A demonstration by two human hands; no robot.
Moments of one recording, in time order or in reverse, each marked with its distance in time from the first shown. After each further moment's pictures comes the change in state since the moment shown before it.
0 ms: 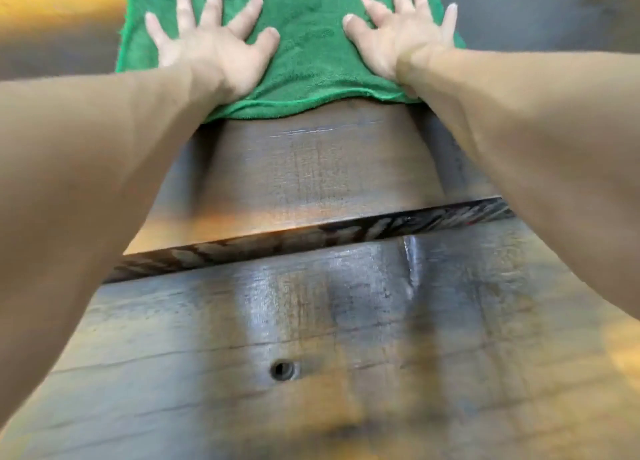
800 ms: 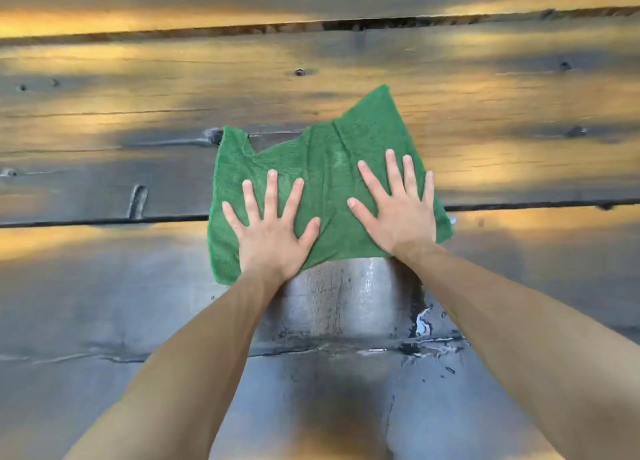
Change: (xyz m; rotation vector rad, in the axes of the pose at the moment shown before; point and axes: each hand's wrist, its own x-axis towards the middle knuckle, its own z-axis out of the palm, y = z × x) left_hand -0.608 0.031 0.041 -0.010 -0.203 -0.089; right_hand -0.578 0.087 0.060 0.027 -0.128 -0.210
